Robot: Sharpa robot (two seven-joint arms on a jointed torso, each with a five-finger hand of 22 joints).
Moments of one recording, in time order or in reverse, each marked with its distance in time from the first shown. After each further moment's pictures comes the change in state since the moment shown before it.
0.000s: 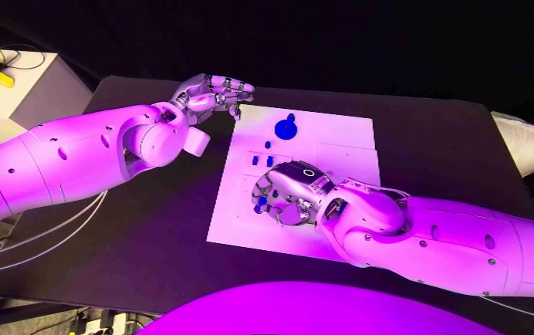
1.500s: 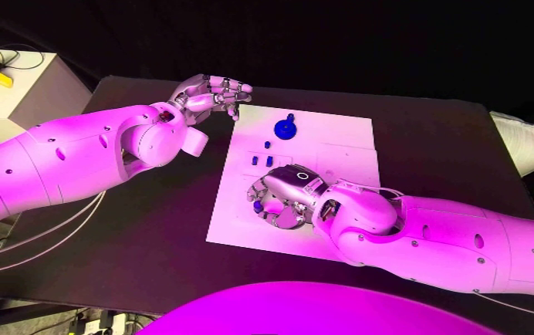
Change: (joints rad) left arm 0.000 -0.004 0.000 -0.001 0.000 0.002 -0.004; left_hand 0.000 0.000 0.000 0.000 0.000 0.000 0.000 0.000 0.000 0.000 0.000 0.000 0.000 0.000 0.000 0.000 0.000 0.000 0.000 0.000 0.000 0.000; right arm -0.003 0.027 -0.006 -0.029 -0.022 0.053 -0.006; right_hand -0.099 -0.066 -0.108 0.003 0.077 -0.166 0.038 -0.104 -0.028 -0.106 -0.019 -0.096 0.000 -0.025 0.042 -0.062 -0.137 0.024 -0.101 0.043 -0.236 -0.100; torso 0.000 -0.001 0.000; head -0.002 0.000
